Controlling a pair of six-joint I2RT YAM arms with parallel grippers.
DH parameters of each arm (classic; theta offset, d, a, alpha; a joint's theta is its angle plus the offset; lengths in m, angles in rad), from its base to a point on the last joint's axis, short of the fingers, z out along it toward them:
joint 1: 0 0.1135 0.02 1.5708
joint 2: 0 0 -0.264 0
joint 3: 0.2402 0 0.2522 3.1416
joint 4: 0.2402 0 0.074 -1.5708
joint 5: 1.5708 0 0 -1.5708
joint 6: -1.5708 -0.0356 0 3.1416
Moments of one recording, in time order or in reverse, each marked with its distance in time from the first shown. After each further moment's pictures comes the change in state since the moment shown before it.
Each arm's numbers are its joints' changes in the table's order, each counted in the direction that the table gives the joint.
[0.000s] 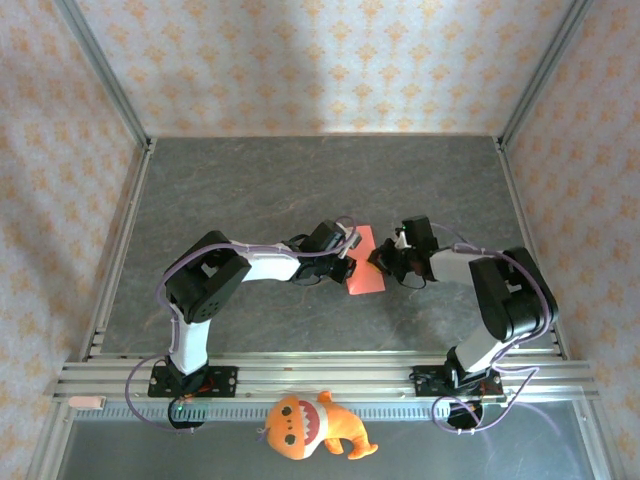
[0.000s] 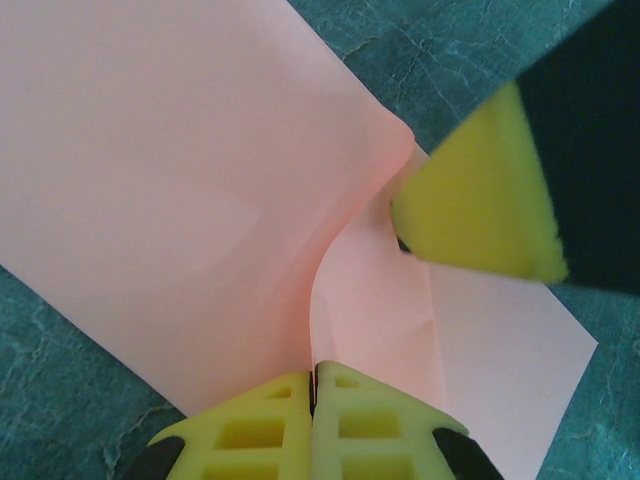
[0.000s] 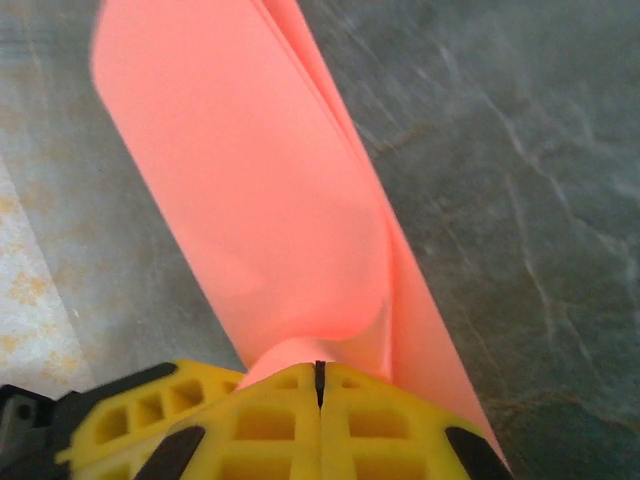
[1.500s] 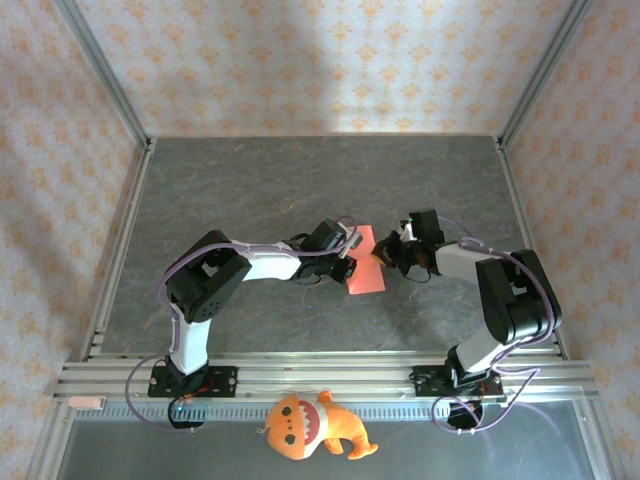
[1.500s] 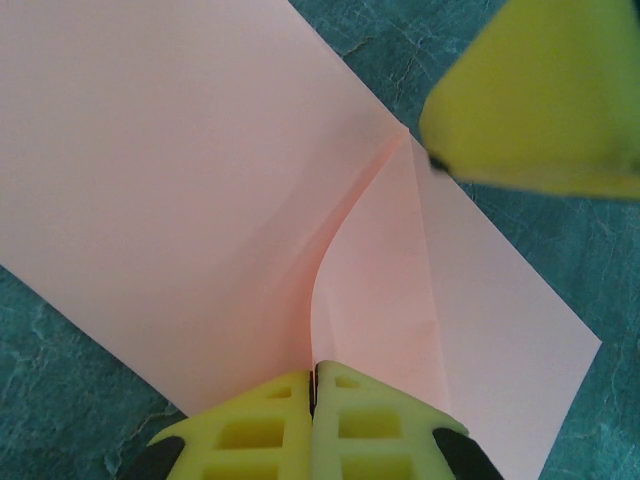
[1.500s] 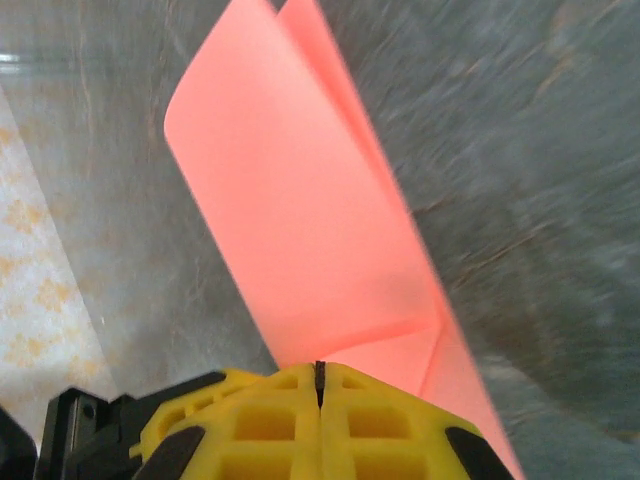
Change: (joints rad) left arm 0.000 -0.004 0.012 0.016 0.000 -0.018; right arm -0.033 0.024 0.038 0.060 -0.038 0.034
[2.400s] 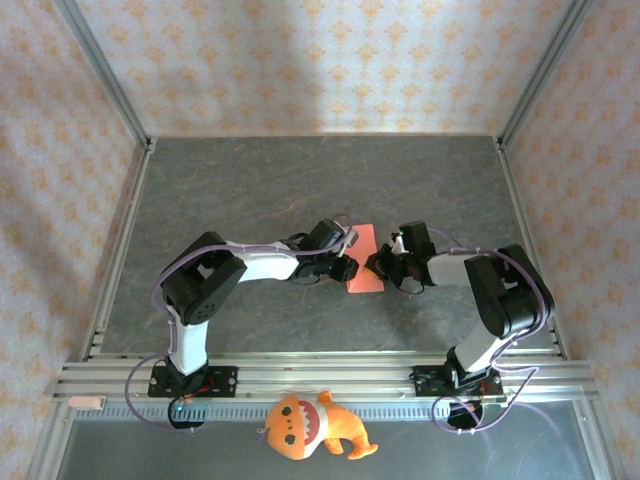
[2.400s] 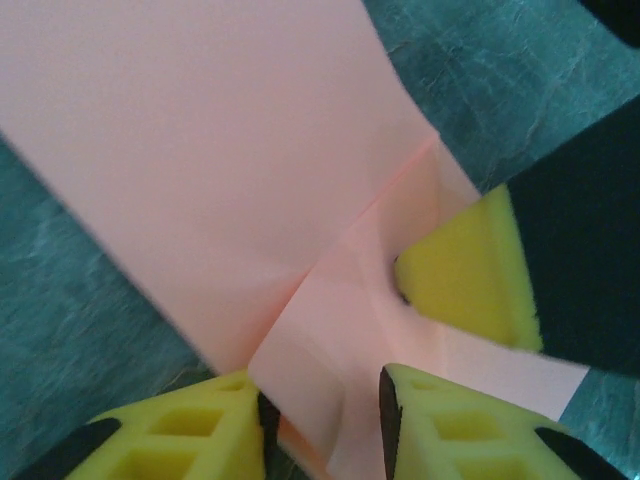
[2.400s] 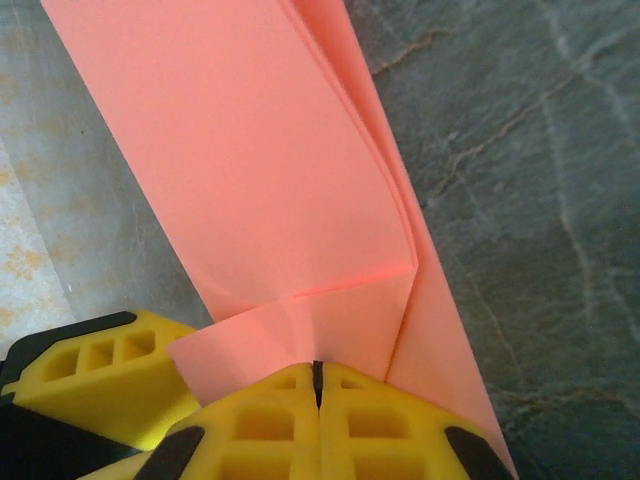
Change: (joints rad) left arm 0.003 0.050 -0.016 0.043 -0.043 0.090; right arm 0.059 -0.051 -0.095 -0.130 0.014 -0.027
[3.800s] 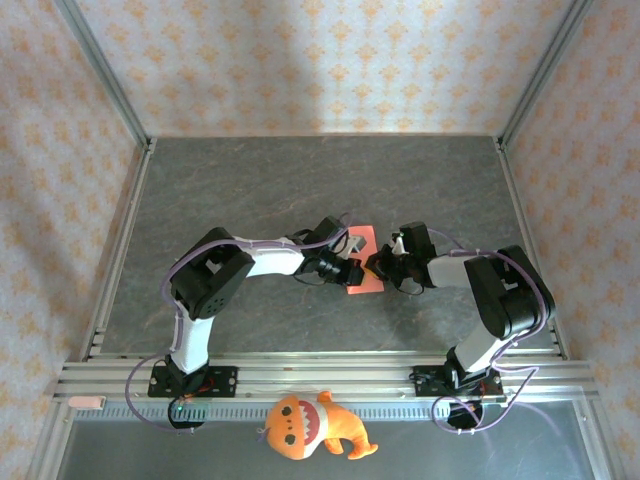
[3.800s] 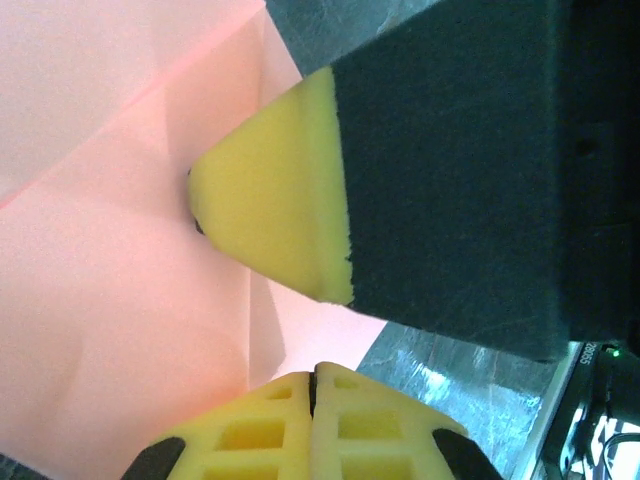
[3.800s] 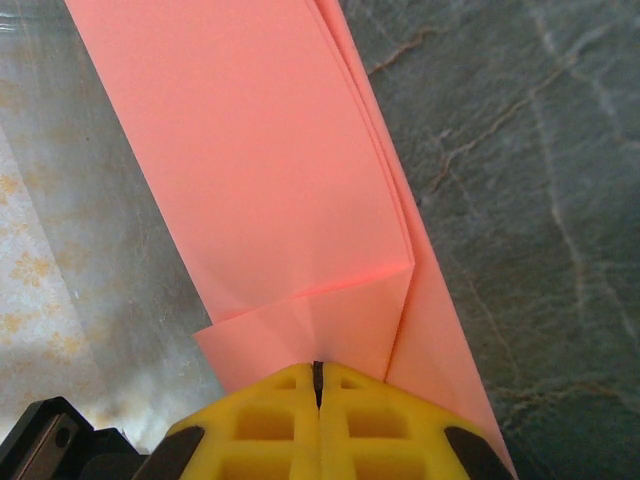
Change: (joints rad) left arm 0.008 -0.081 0.082 0.054 0.384 0.161; right arm 0.002 0.004 -0.013 -0.028 0.007 -0.023
